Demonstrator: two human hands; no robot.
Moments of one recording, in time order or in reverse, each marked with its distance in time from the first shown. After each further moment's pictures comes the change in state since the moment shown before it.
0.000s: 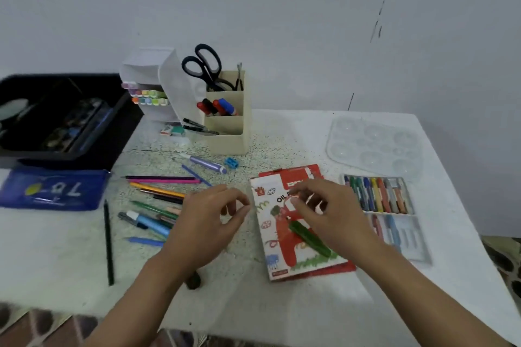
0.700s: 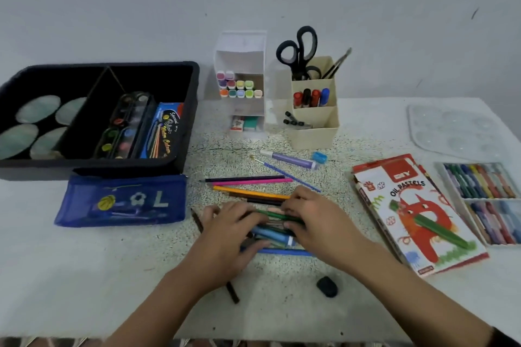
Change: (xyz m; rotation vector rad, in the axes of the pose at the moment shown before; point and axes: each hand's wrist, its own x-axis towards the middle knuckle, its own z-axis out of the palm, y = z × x) left_hand -0.042 -0.202 -0.050 0.050 -0.220 0.197; right_hand 0.053 -0.106 0.196 -0.443 -0.226 -0.059
